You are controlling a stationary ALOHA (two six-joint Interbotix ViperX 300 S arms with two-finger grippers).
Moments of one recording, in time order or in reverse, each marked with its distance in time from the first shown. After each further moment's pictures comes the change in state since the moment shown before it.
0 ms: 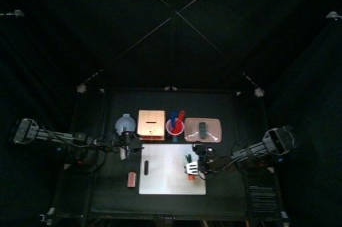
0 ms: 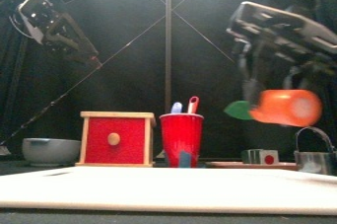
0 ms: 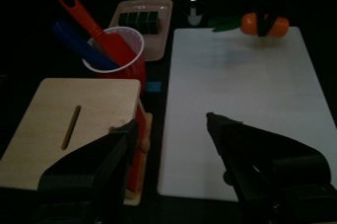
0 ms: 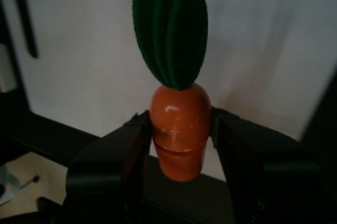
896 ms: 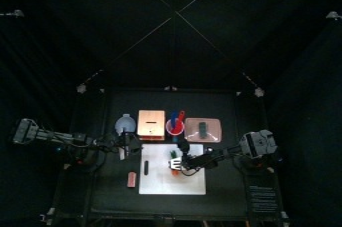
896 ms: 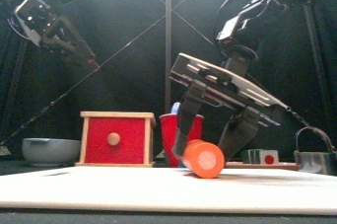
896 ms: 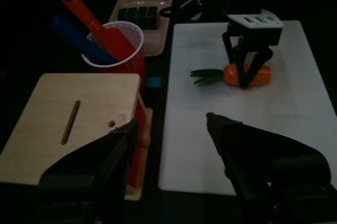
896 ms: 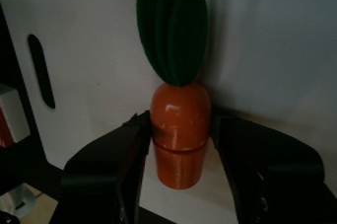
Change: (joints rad) left arm 0.000 -0.012 0.017 0.002 -0.002 0.006; right arm -0.106 0.272 -0.123 -0.037 -0.187 -0.006
